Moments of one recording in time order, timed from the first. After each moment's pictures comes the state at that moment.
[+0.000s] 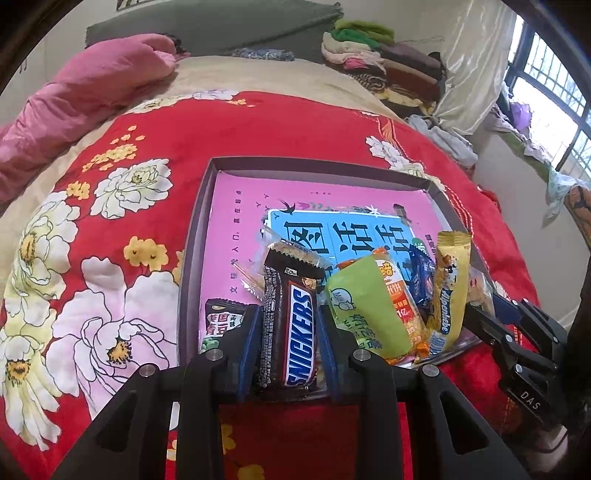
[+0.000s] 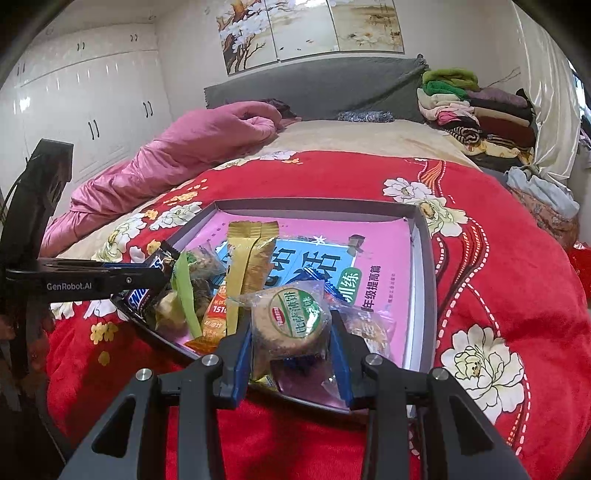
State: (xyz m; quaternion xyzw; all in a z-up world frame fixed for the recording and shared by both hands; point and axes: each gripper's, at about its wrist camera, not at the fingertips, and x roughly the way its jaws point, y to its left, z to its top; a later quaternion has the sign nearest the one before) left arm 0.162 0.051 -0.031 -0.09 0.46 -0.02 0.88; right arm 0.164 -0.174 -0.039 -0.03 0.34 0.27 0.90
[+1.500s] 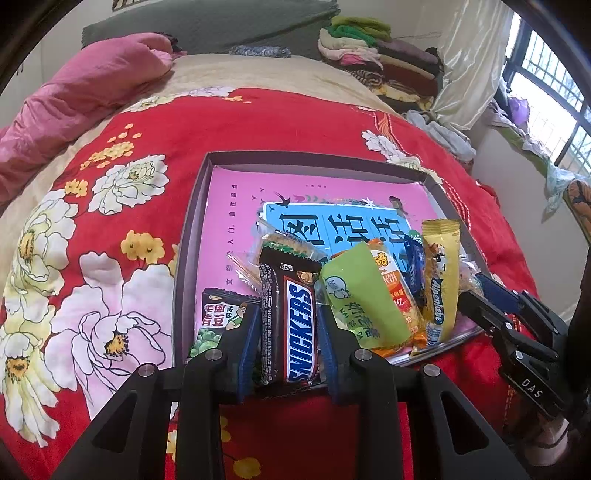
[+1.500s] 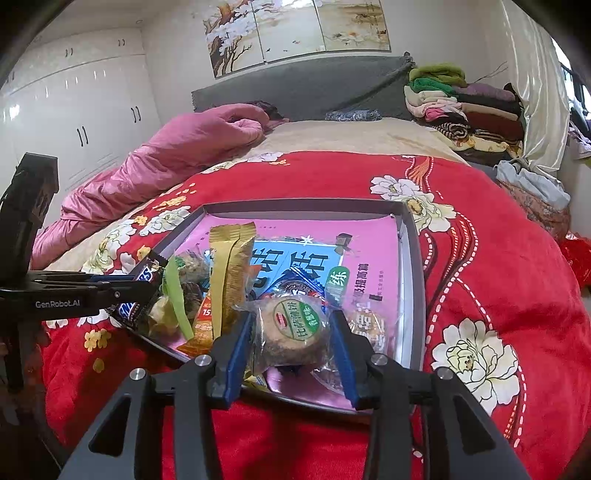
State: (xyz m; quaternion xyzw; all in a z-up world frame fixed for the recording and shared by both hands) left arm 0.157 0.048 -0.031 -0.09 0.47 -0.02 0.88; right arm 0.164 -0.178 -0.038 -0.02 0.34 0.25 0.90
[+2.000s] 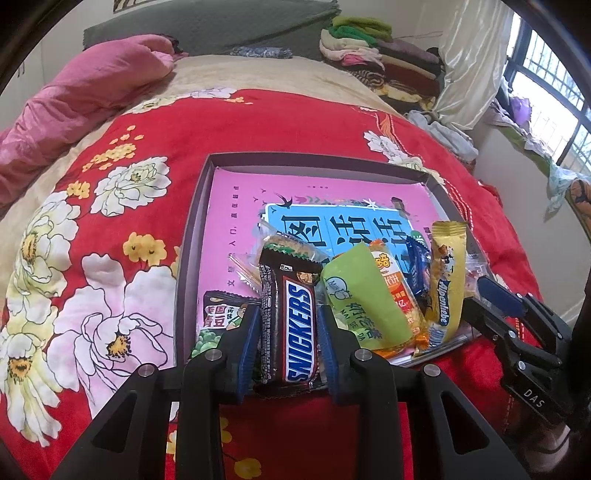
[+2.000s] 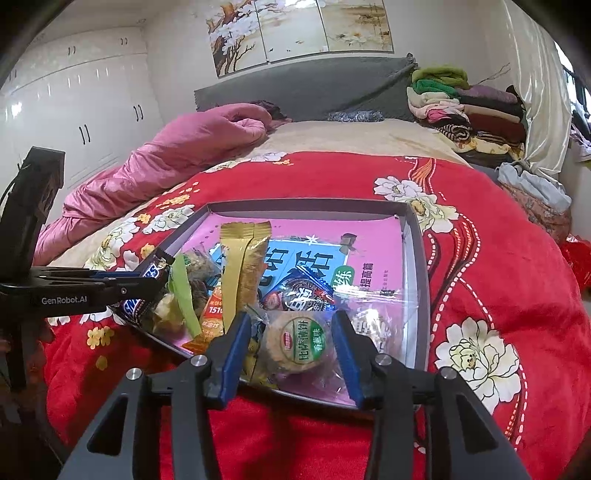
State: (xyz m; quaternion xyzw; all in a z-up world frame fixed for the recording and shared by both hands) left arm 0.159 0.047 -0.031 -0.08 0.46 -0.01 0.88; right arm 0.161 -0.175 -0.037 -0.02 0.34 0.26 0.90
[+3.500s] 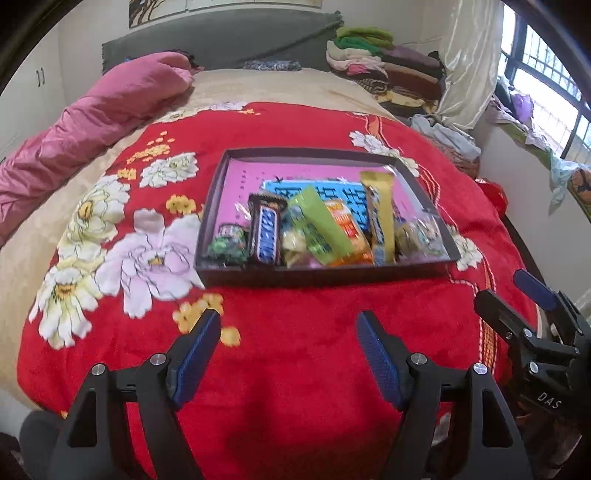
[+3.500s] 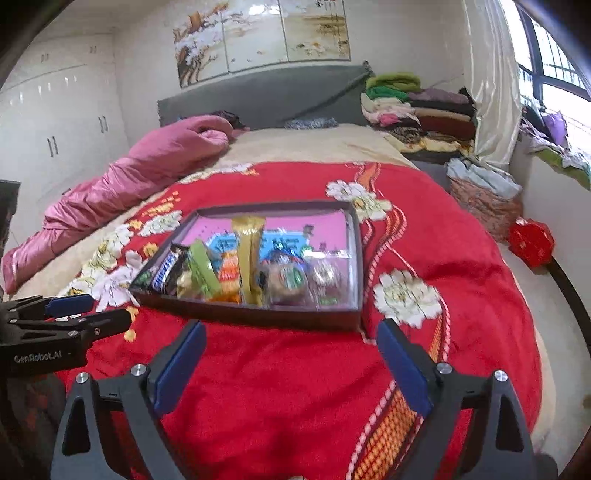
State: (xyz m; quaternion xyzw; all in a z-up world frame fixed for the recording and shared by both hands) left arm 0.045 0.005 0.006 -0.06 0.45 0.02 0.89; right arm 0.063 -0.199 0.008 -0.01 0.35 0.16 0.92
